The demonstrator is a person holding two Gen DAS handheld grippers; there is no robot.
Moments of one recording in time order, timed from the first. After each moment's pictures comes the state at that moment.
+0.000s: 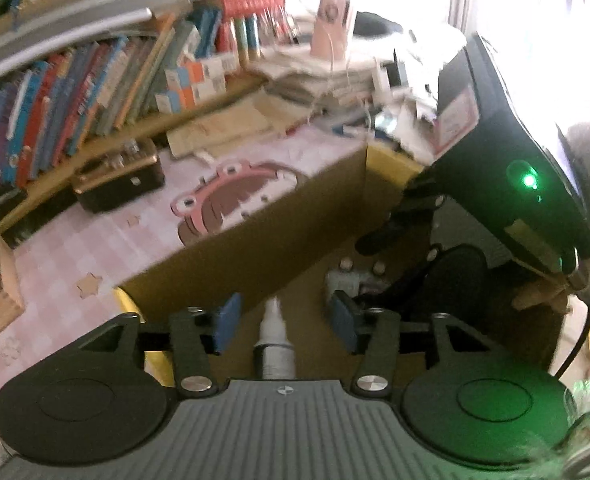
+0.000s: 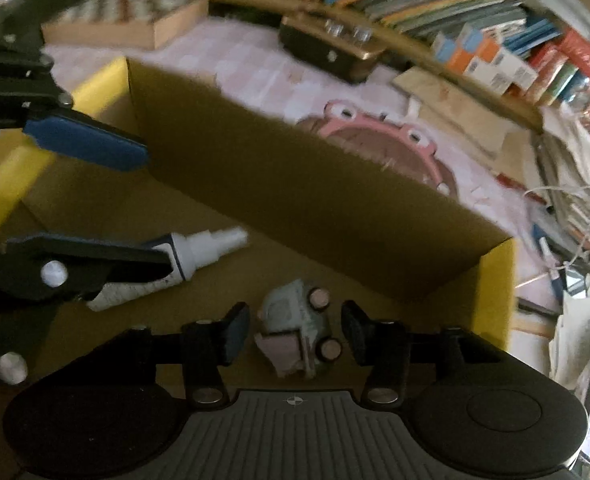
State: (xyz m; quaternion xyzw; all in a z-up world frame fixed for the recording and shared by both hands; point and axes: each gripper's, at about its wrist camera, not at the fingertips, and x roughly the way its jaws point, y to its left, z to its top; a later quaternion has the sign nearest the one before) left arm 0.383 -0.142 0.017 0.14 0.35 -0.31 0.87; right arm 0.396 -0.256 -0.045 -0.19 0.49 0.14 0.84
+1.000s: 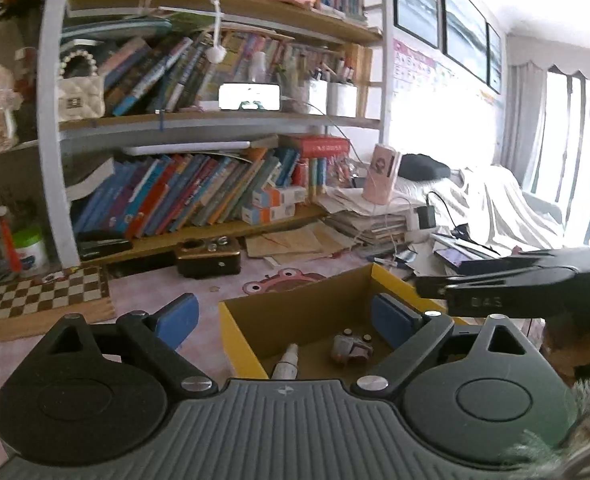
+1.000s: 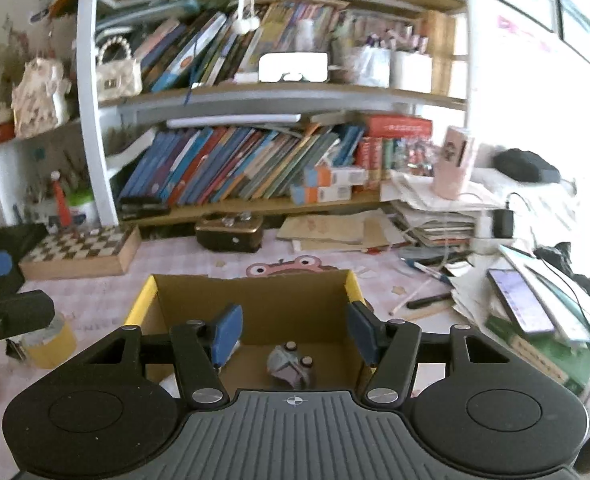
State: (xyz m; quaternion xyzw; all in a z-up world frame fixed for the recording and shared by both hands) left arm 0.231 -0.052 0.084 0.03 0.18 -0.22 0.96; right arm 0.231 -0.276 0.056 0.01 0.24 -0.02 0.97
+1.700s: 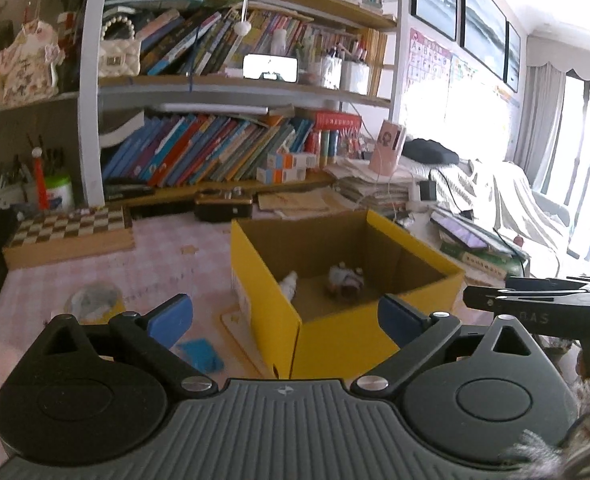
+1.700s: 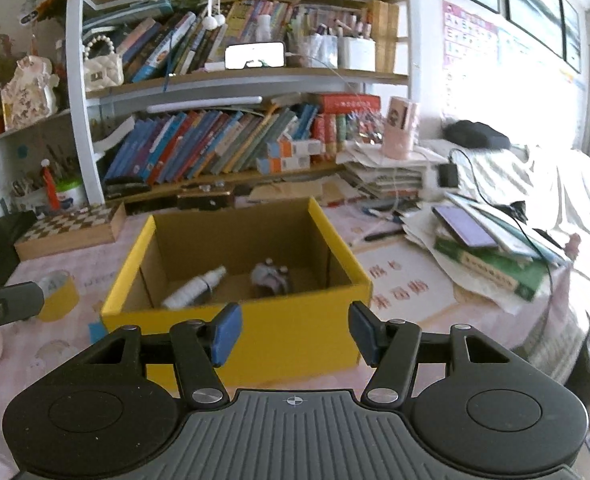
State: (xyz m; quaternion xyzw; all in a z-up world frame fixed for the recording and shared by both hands) left arm 0.147 -0.023 0.044 0.01 0.22 -0.20 0.96; right arm 0.119 -0.260 0.021 0.04 0.25 -0.08 0.96
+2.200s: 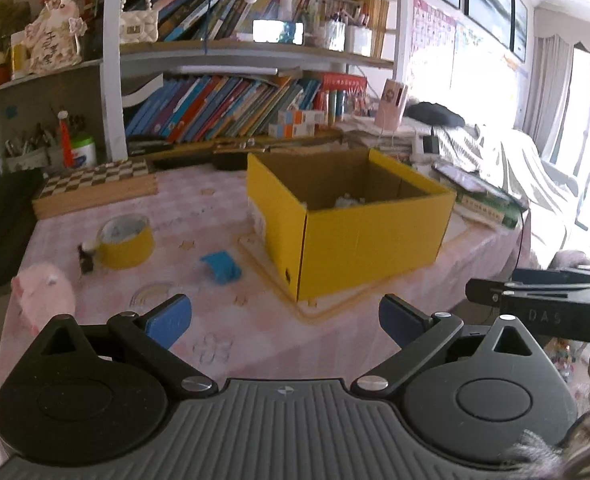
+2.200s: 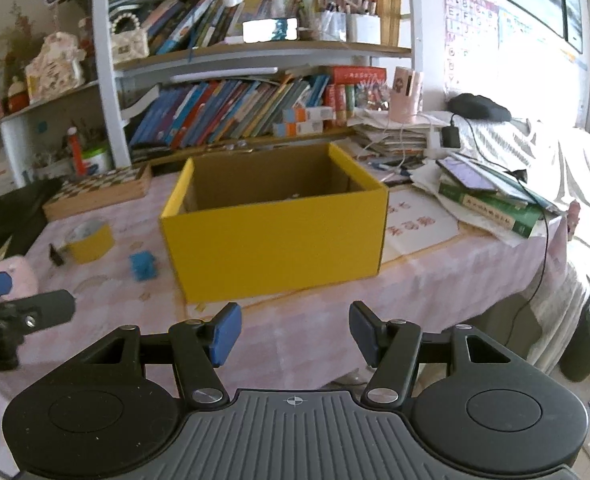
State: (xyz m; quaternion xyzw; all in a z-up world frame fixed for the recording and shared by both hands) left arm 0.071 0.002 0.013 0.03 0.26 -0.18 0.95; right arm 0.044 -0.215 -0.005 0.04 0.28 -0.07 0.96
